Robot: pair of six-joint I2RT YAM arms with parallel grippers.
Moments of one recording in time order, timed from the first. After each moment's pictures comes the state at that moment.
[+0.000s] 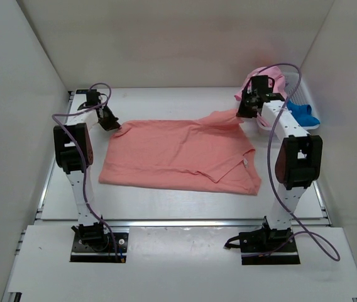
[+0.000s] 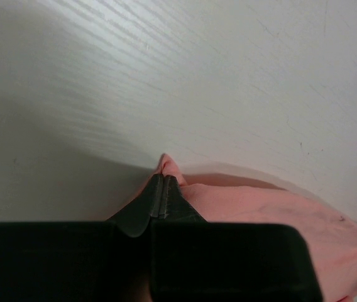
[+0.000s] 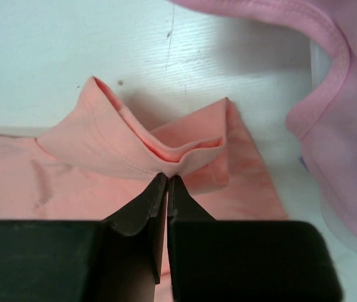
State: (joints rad) left arm 0.10 2.25 1.68 -0.40 0.23 -0.56; right arm 0.08 1.94 1.67 -0.57 -0.06 0.34
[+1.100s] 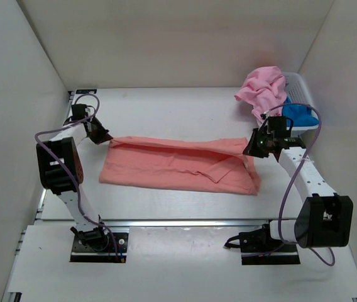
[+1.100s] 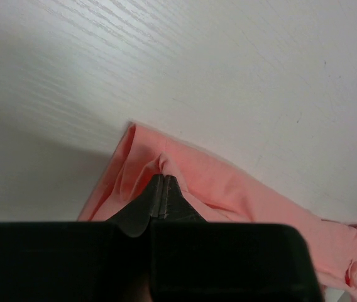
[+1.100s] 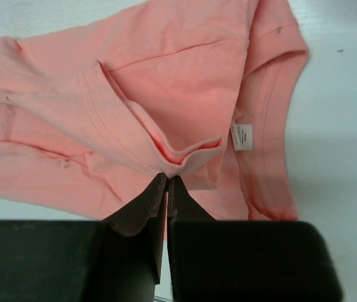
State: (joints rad) left arm 0.19 1.89 1.25 -0.33 0.27 -0.55; right arm 0.03 1.29 0.96 -0.55 -0.24 0.28
